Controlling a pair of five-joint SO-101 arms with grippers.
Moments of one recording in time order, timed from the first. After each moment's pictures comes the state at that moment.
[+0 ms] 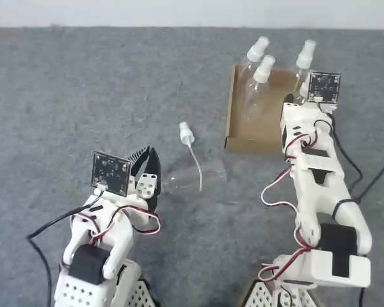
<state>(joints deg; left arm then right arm) 12.0 -95.5 79.9 52.3 7.3 4.9 -2.5 44.9 -7.4 1.9</state>
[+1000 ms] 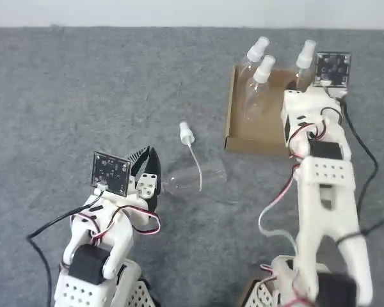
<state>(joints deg) 12.0 -95.5 79.9 52.3 7.3 0.6 -27.1 38.1 23.7 1.9</state>
